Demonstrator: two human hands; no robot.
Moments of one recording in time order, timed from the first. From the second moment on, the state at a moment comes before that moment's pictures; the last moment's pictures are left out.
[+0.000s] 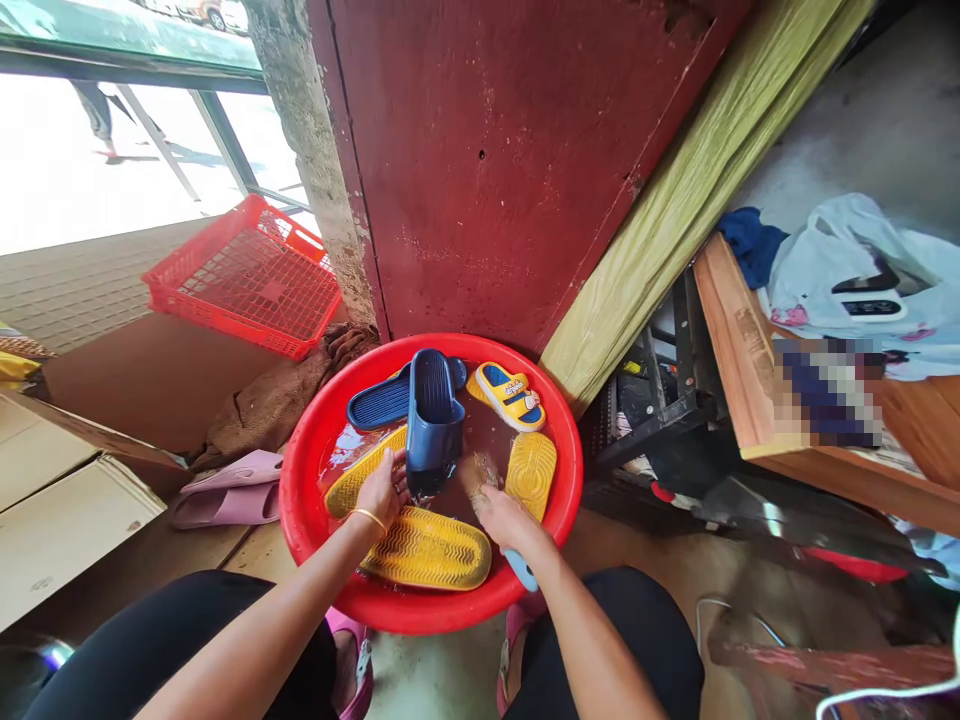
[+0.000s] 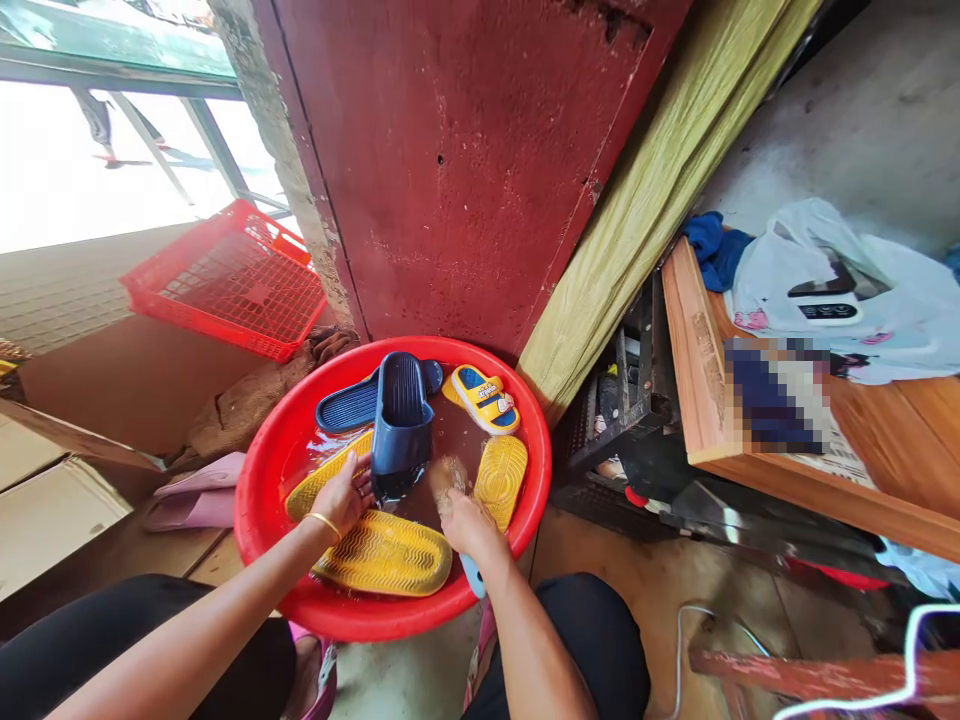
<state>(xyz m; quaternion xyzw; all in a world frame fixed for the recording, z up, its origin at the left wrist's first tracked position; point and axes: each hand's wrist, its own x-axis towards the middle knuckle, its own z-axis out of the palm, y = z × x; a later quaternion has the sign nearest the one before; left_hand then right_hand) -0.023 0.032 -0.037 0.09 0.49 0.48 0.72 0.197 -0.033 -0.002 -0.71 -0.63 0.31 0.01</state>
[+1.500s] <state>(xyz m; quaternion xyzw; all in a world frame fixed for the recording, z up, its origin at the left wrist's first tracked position) 0.000 -0.015 -0.011 0.81 0.52 0.20 0.17 0.205 -0.010 -0.007 -0.65 -0.71 0.04 0.26</state>
